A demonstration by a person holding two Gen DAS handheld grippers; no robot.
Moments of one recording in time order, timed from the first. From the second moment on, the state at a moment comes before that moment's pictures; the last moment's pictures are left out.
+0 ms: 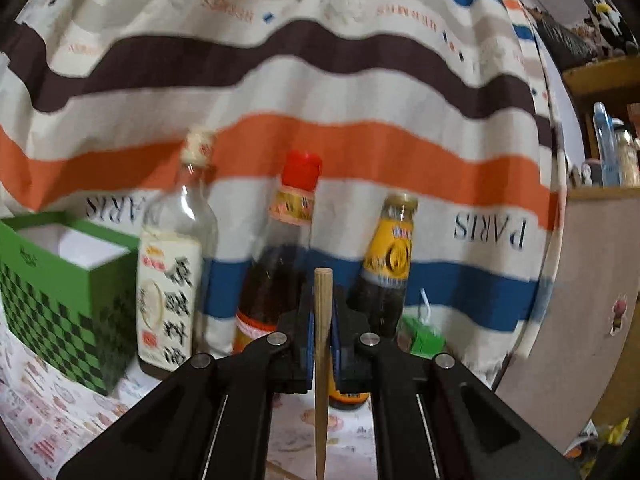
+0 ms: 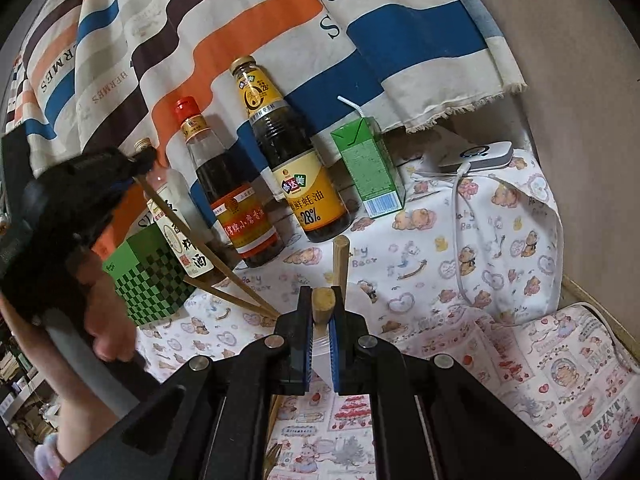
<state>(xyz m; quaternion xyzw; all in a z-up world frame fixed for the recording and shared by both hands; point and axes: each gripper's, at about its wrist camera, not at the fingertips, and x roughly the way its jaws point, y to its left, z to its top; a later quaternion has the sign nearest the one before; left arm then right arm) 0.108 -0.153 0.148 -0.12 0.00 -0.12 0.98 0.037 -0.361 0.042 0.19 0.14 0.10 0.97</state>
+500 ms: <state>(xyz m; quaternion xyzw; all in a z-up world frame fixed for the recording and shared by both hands) 0.127 -0.183 0.107 -0.01 0.08 -0.14 0.99 0.035 -0.360 0.045 0.18 0.14 0.09 0.97</state>
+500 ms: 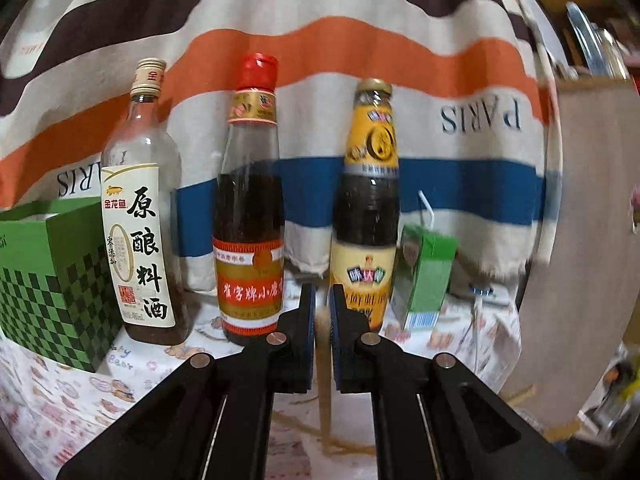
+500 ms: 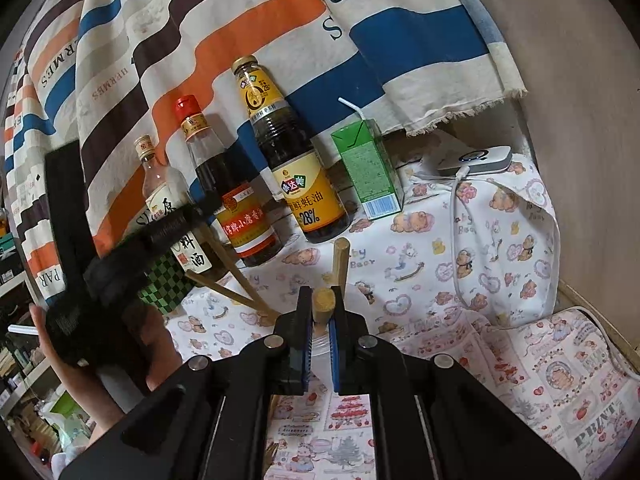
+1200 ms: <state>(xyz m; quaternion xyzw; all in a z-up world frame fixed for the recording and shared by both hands) 0.036 -0.088 0.118 -0.01 0.08 -0.07 0.99 -0.011 -0.340 0.071 0.12 0.04 0.07 0.99</state>
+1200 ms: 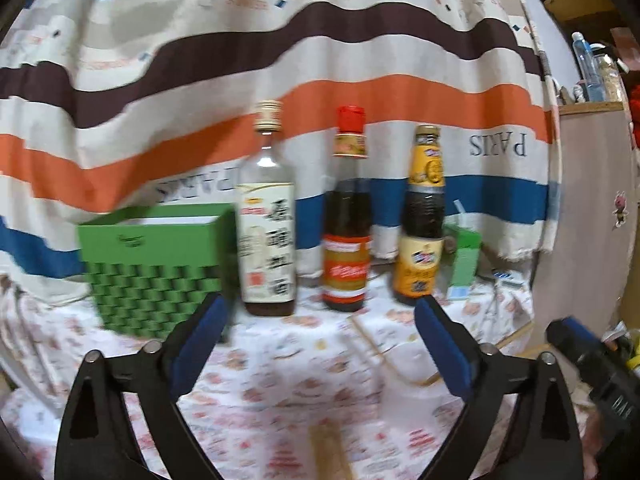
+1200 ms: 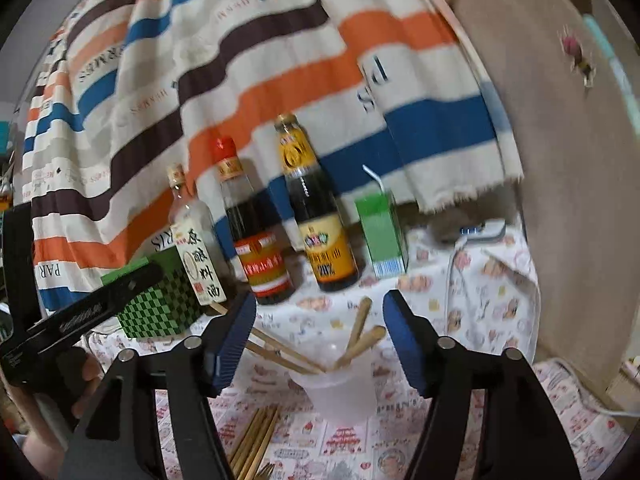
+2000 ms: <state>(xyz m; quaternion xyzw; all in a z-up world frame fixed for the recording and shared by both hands) 0.020 -0.006 0.045 -0.08 0.22 -0.02 0.97 0.002 -0.275 0.038 0.09 0.15 0.16 0.97</state>
